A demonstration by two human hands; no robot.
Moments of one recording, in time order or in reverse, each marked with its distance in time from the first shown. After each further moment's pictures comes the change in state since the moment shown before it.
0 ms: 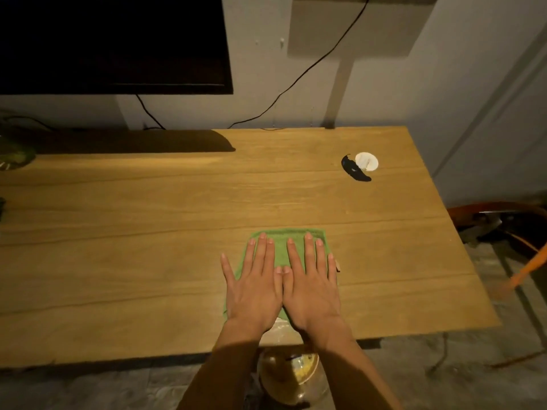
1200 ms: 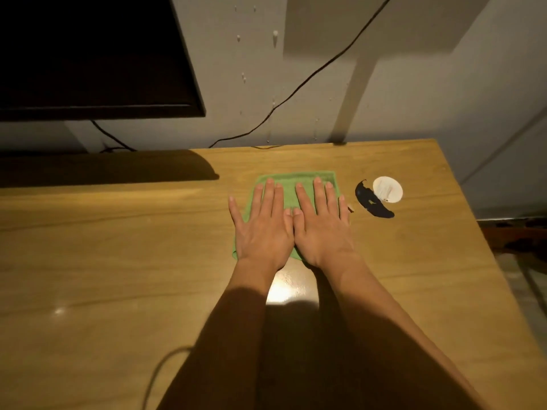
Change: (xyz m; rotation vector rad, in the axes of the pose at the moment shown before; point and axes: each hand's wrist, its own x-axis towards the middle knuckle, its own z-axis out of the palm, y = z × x) left_hand 0.211 0.026 -0.035 -0.009 0.137 0.009; right_hand 0.210 0.030 -0.056 0.000 0.082 -0.036
